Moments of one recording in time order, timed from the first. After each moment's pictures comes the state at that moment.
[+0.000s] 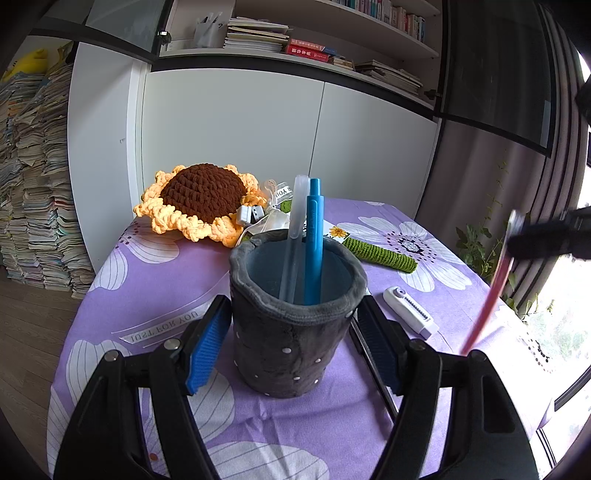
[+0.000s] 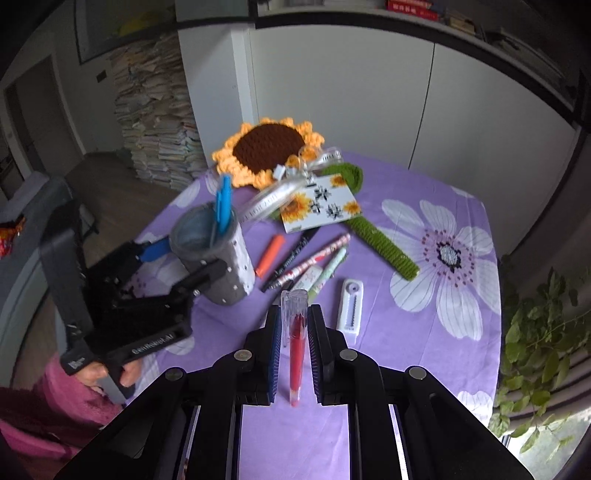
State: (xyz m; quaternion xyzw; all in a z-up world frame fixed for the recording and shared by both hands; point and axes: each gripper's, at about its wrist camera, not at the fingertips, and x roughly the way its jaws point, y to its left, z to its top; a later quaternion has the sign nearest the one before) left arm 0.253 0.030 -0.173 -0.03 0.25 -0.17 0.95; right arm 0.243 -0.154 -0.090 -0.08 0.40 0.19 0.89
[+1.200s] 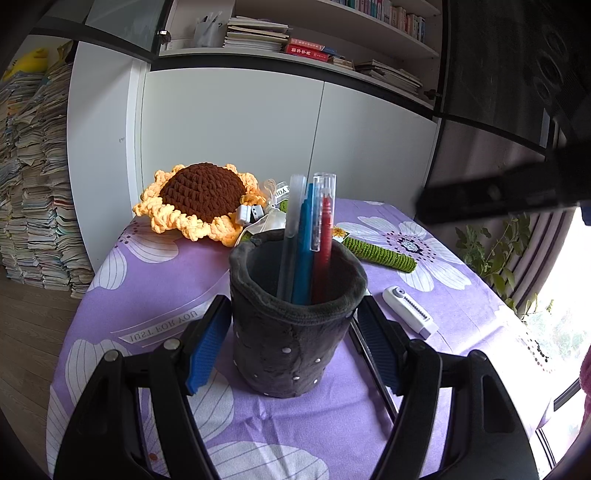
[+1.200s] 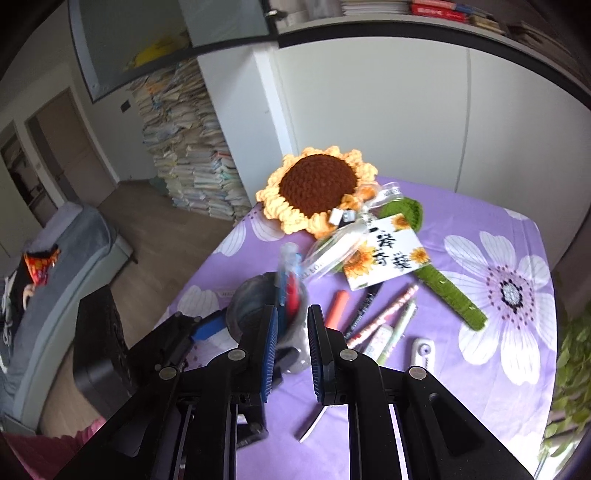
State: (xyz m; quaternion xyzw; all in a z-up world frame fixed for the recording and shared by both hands) left arm 0.253 0.029 -0.174 -0.03 0.26 -0.17 0.95; right arm 0.288 -0.117 -0.092 -0.01 0.39 0.25 0.89
